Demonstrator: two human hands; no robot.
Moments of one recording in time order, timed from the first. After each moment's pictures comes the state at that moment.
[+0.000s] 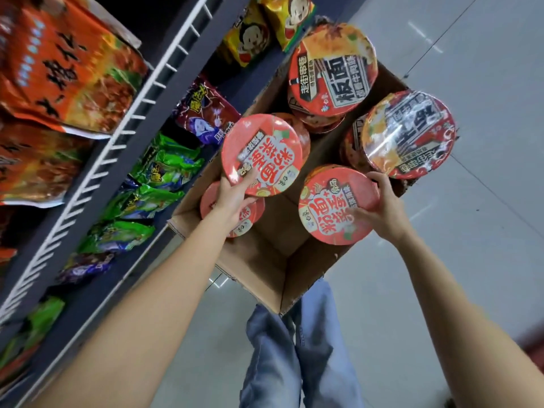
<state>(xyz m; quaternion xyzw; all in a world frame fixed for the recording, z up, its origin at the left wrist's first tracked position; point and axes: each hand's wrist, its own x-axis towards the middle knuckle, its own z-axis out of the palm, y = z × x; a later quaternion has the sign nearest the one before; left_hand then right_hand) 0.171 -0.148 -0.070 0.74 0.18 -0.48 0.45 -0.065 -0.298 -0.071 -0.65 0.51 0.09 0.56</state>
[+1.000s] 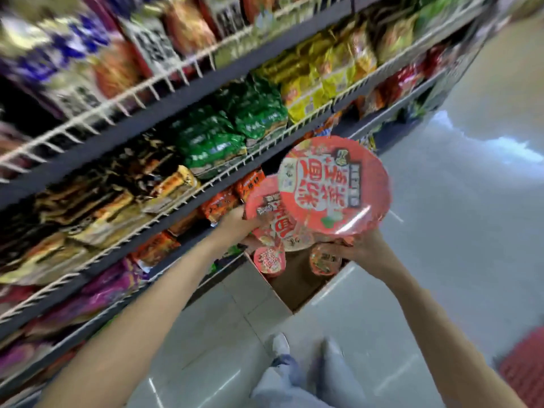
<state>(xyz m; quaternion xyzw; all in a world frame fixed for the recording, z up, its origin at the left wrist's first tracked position) 0.106 0.020 0.481 0.77 -0.18 -0.44 0.42 -0.098 -0.144 0.462 -0.76 0.26 -0.12 0.58</state>
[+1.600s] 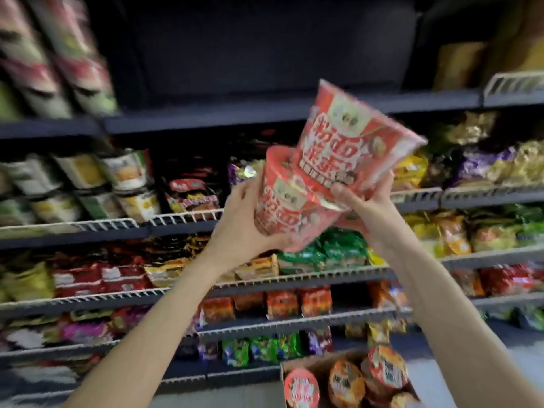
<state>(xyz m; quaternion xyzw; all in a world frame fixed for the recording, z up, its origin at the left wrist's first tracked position) 0.030 0.093 0.739 0.88 -0.26 0.10 0.39 0.005 -0.123 0.740 -0.66 -0.05 -0.16 0.74</state>
